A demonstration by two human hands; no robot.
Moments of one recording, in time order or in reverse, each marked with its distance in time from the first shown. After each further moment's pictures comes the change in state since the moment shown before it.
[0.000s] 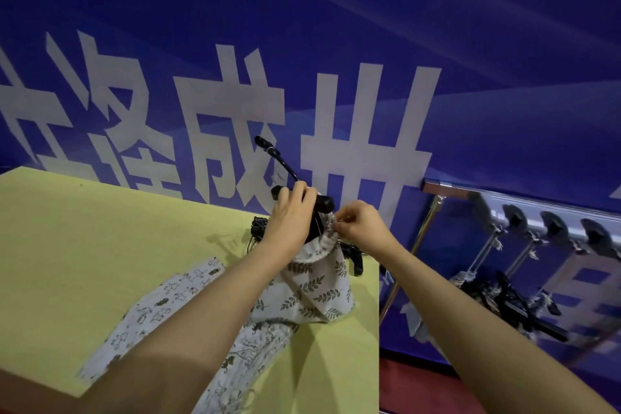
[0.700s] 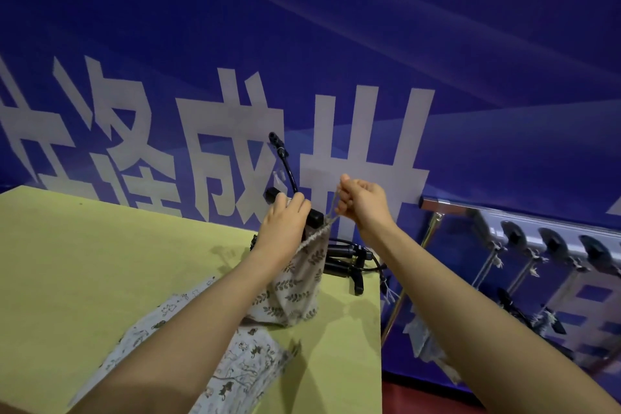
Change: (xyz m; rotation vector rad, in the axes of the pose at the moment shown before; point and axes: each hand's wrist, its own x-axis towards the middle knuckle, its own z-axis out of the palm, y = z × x) left_hand 0.008 -0.007 -0.026 0.097 0.003 0.059; right_hand 0.030 -0.049 -0.019 0.773 0.171 0.116
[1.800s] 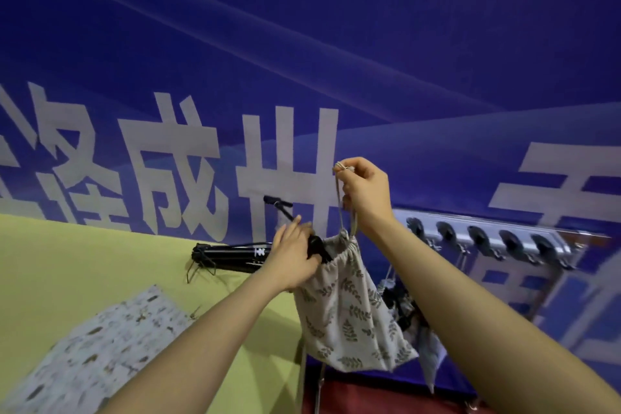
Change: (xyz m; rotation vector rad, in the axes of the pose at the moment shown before) left_hand -0.017 0.177 -0.020 -0.414 -0.312 -0.017; right_hand -0.075 -0.090 -0.144 -0.152 0.174 -0.306
